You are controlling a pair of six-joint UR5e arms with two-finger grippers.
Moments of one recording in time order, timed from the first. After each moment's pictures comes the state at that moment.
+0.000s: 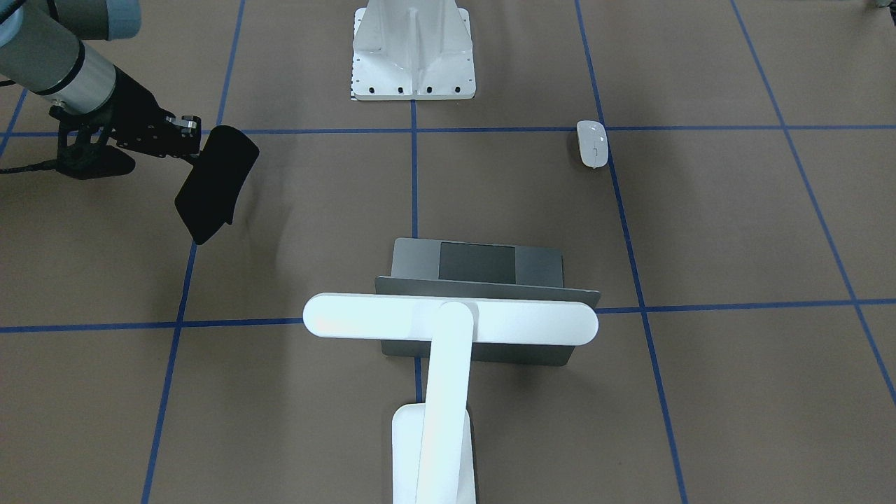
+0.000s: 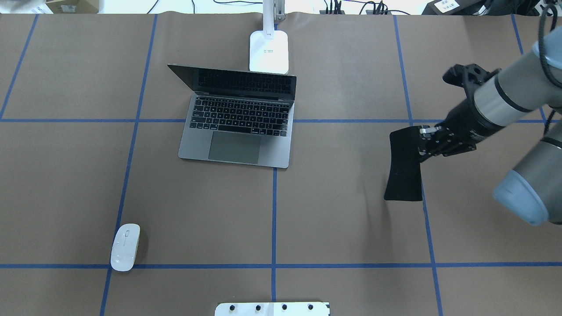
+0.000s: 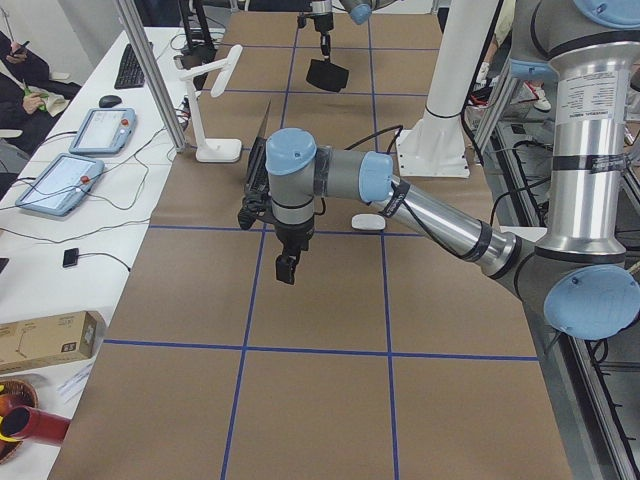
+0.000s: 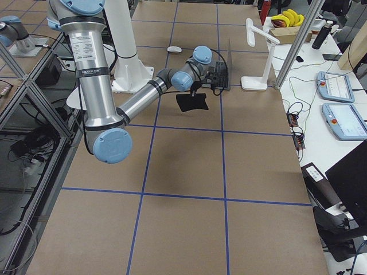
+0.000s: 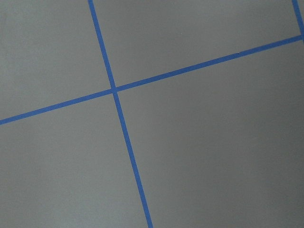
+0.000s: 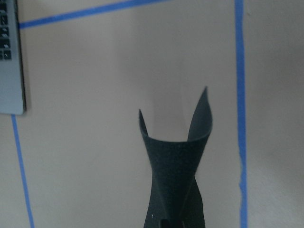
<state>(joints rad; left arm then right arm) -1.55 -1.54 -2.07 -1.18 -2.30 0.19 0.89 -1.33 2.04 -1.55 2.37 1.04</state>
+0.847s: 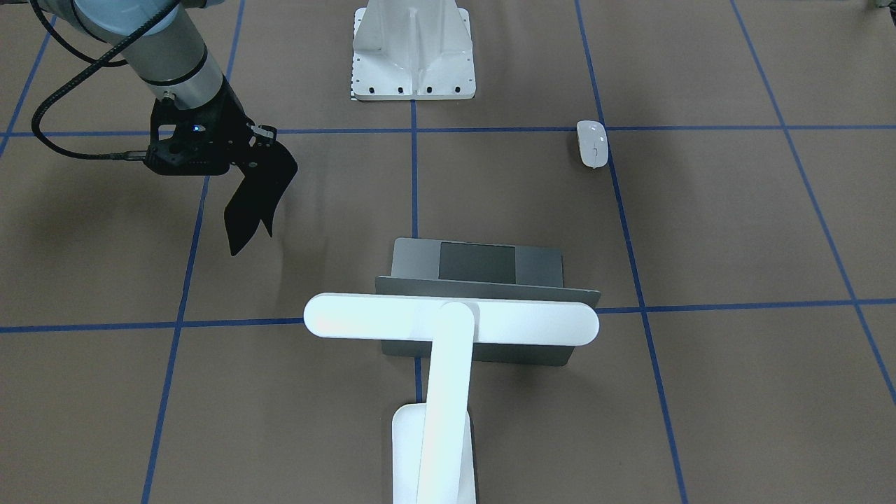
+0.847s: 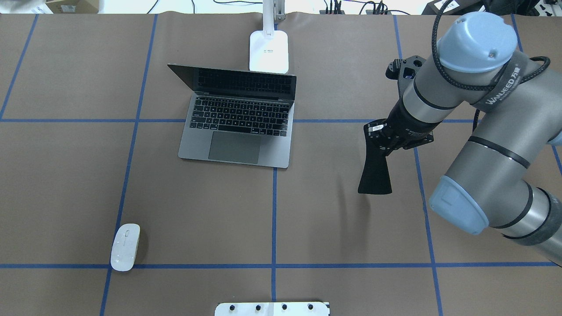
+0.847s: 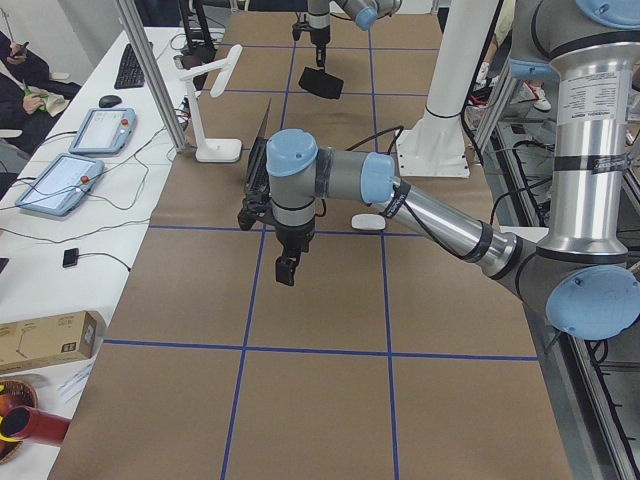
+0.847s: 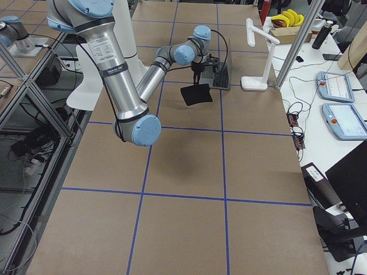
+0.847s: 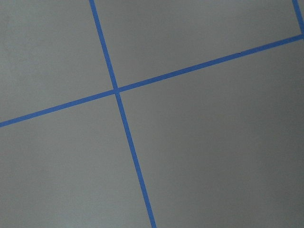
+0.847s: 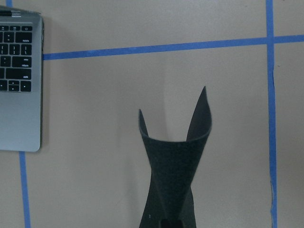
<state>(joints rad) -1.56 -1.53 -2.07 -1.18 -2.30 0.22 0.75 -1.12 2.03 -1.85 2.12 1.04</state>
